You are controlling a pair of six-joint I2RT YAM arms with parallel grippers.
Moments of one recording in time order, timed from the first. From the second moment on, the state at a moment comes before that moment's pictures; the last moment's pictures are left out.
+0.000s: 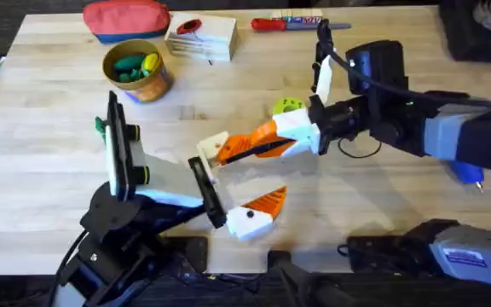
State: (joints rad) left arm -0.60 0.01 0.01 -0.05 0.55 -0.20; right arm 0.42 1.40 0.63 0.01 -1.28 0.89
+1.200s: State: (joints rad) left arm -0.59 0.02 0.01 -0.06 0.51 -0.25; right arm 0.53 1.46 0.63 0.21 -1.10 0.97
